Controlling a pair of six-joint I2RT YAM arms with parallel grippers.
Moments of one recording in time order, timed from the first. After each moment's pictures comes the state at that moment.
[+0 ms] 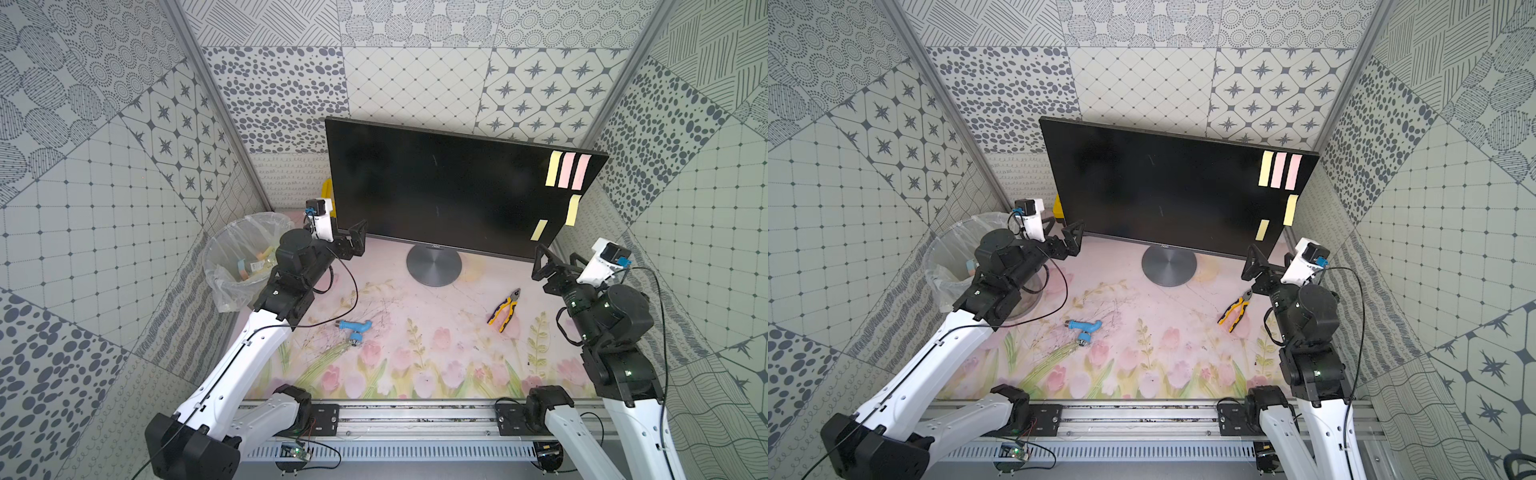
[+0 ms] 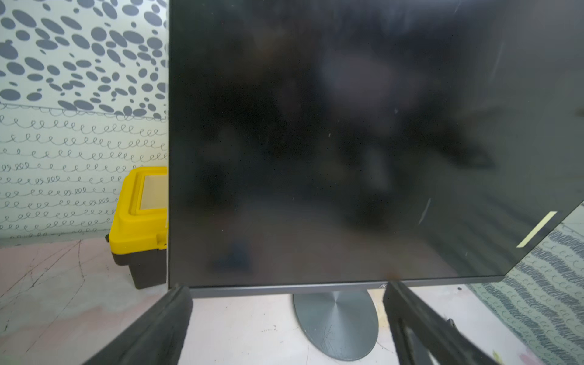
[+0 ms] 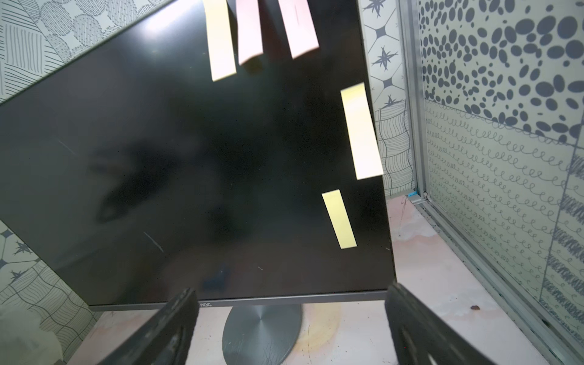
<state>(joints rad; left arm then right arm) -0.29 1.09 1.08 -0.04 0.07 -0.21 0.09 0.59 0.93 -0.35 0.07 0.36</state>
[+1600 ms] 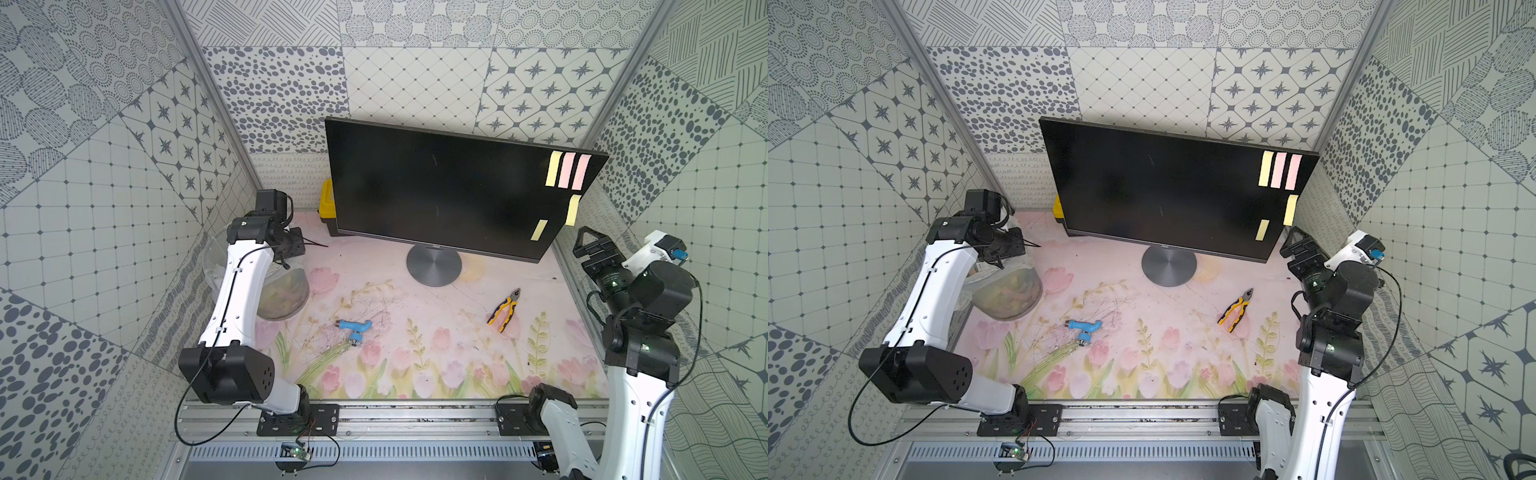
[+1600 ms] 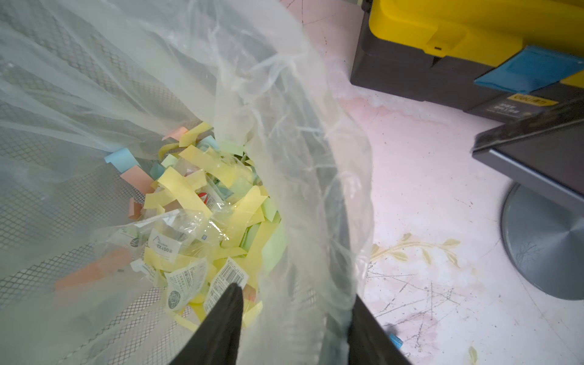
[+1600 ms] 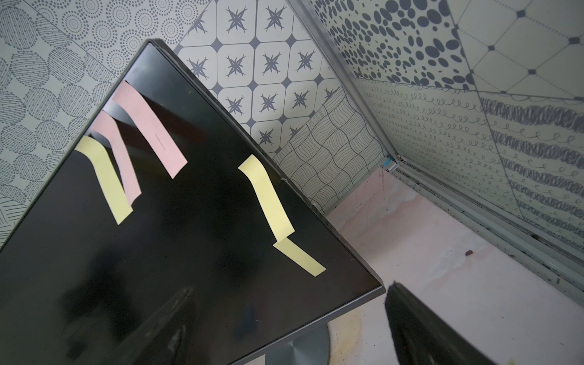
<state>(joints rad) 0.09 1.52 1.67 -1.16 -0.13 -0.19 -0.38 0.72 1.10 -0.49 -0.24 0.70</state>
